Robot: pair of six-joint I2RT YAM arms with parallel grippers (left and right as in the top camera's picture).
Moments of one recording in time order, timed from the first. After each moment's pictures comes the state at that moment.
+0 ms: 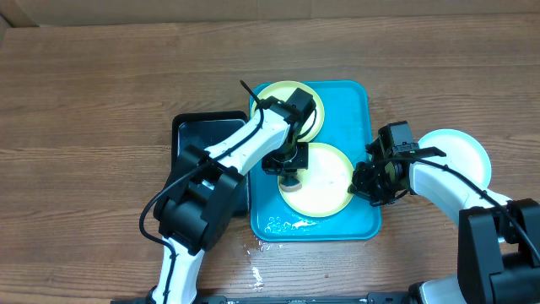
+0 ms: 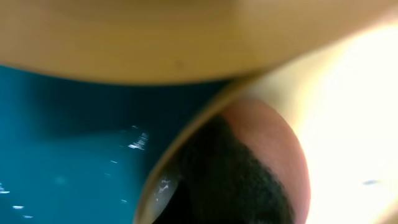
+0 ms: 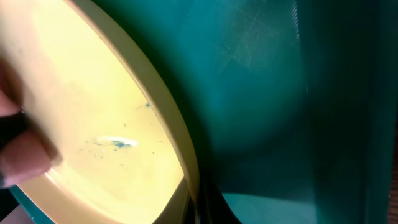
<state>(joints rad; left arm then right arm) -0.59 2.15 1.56 -1.00 0.17 -0.55 0.16 1.65 0.80 -0.59 -0.40 0.44</state>
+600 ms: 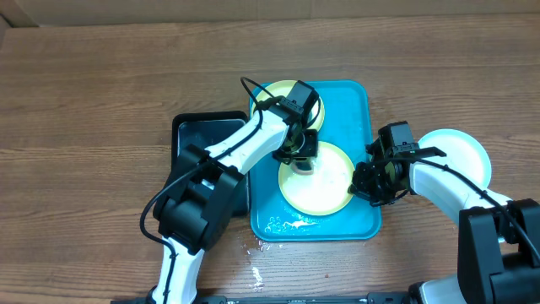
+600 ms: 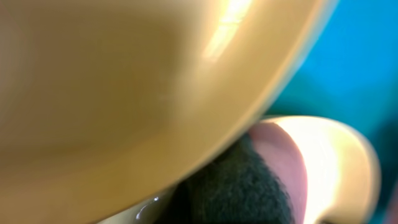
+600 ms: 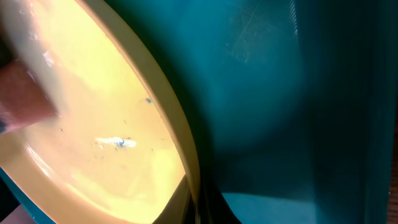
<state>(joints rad) -0.59 2.15 1.53 -0.70 0.30 -0.54 0.16 1.65 0.80 -0.60 -0.40 0.44</state>
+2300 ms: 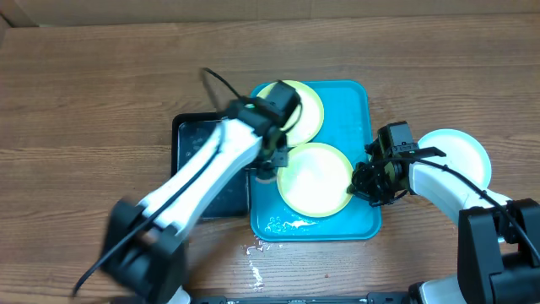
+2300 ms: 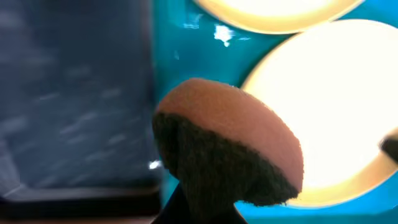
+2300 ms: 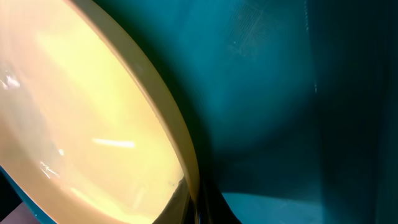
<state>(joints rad) -0.56 1.74 1.47 -1.17 -0.06 -0.60 0.16 1.65 0.80 -0.60 -0.41 0.44</state>
